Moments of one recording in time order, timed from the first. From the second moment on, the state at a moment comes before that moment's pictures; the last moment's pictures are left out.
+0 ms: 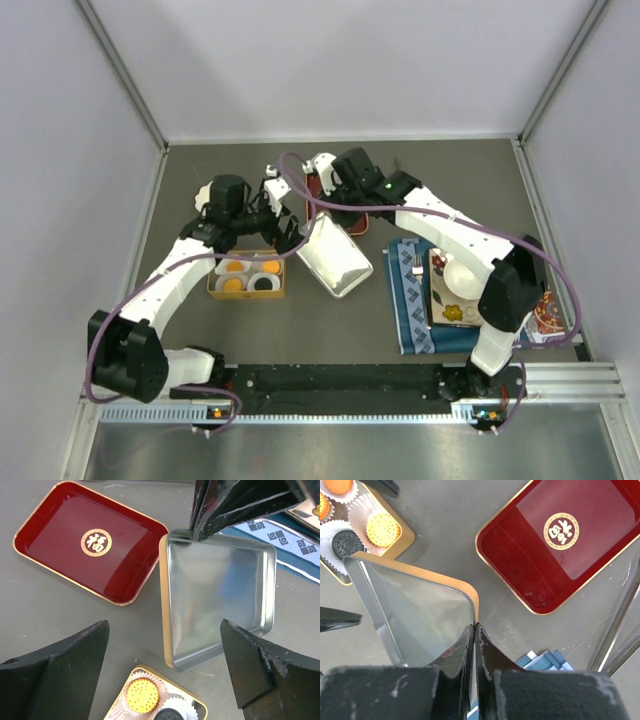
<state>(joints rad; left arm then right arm) -0.30 1.25 0.96 -0.24 0.67 0.33 0.78 1.76 1.65 -0.71 -0.04 -0.10</state>
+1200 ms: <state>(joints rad) -0.40 1.41 1.16 -0.45 0.72 0.34 0.77 1.60 1.63 -0.74 -0.03 -0.10</state>
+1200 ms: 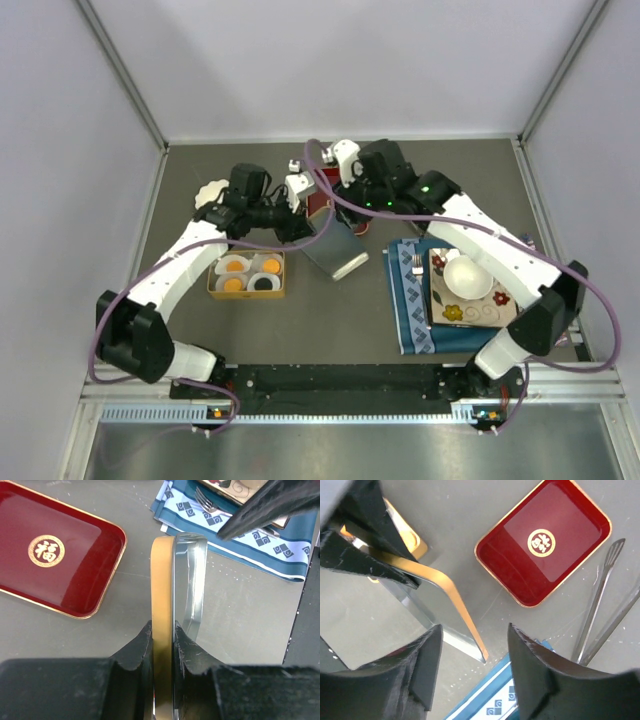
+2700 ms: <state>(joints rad) -0.30 1.11 0.91 0.40 0.82 -0.58 0.42 1.25 1.26 -0.30 -0.77 0.08</state>
